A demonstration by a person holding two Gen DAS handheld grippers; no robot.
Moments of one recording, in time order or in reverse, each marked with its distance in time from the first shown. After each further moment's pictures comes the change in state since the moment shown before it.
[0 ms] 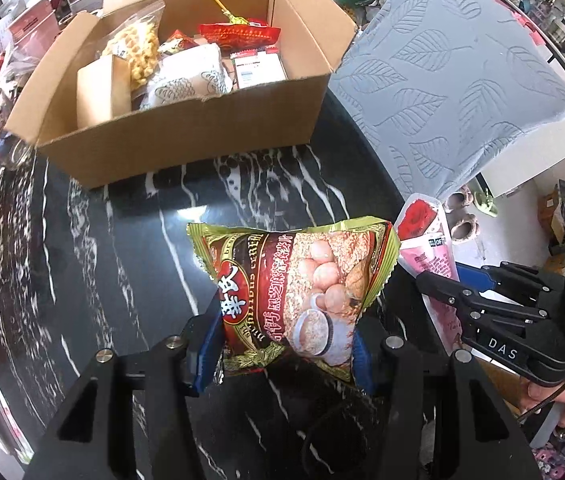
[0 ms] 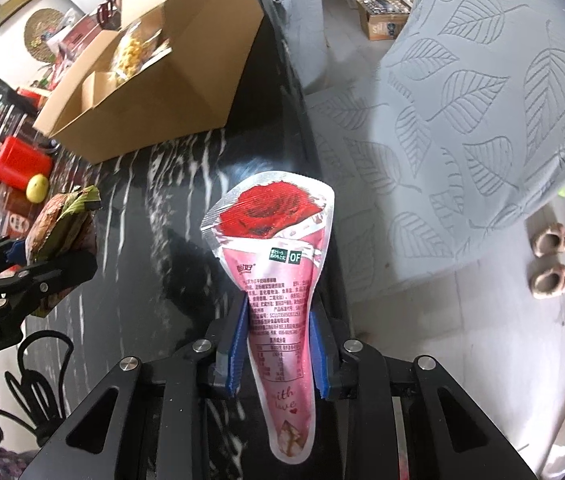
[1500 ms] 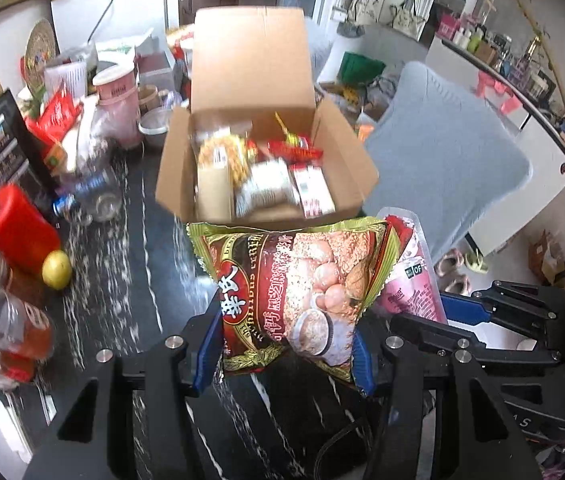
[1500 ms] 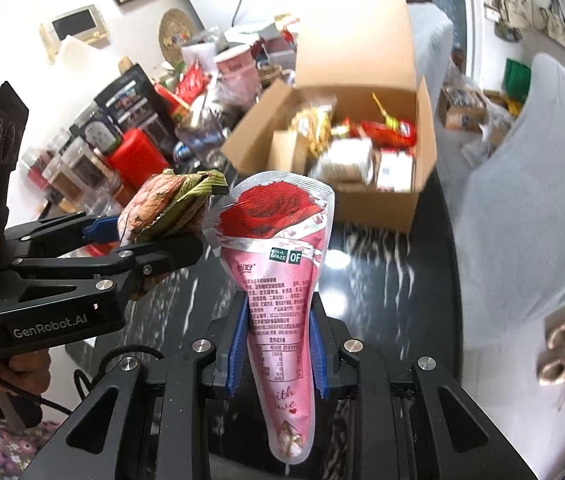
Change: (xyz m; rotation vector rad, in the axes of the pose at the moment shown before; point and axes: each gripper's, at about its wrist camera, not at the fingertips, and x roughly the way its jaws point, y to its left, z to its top) left arm -0.140 0.081 -0.006 -0.012 -0.300 -0.018; right arm -0.098 0.173 0.016 -0.261 -0.223 0.107
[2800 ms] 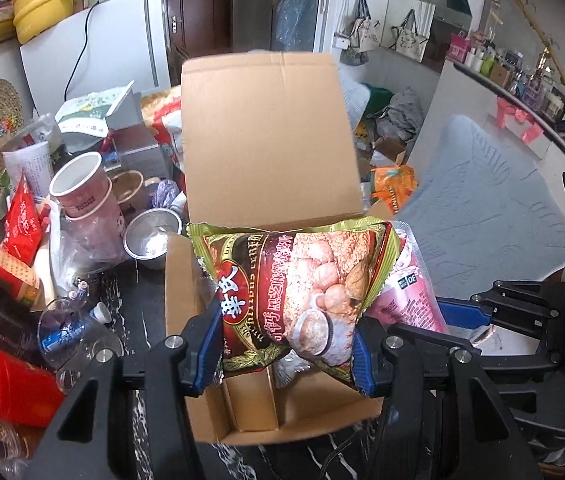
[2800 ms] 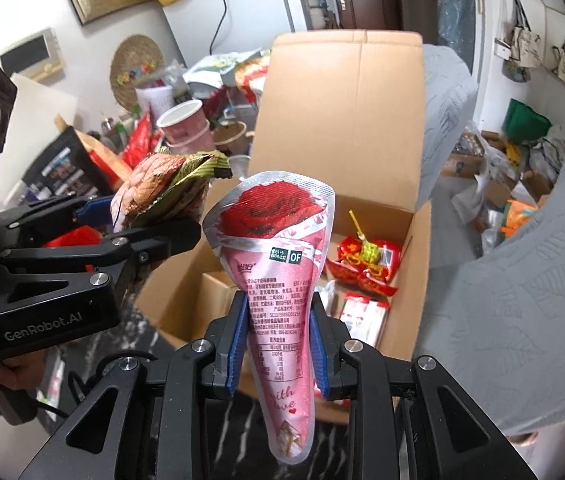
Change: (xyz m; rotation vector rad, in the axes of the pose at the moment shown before) left arm 0.105 0.039 0.166 0.055 -0.090 0.031; right arm 0.090 -0.060 0.164 -0.050 -0.018 -0.064
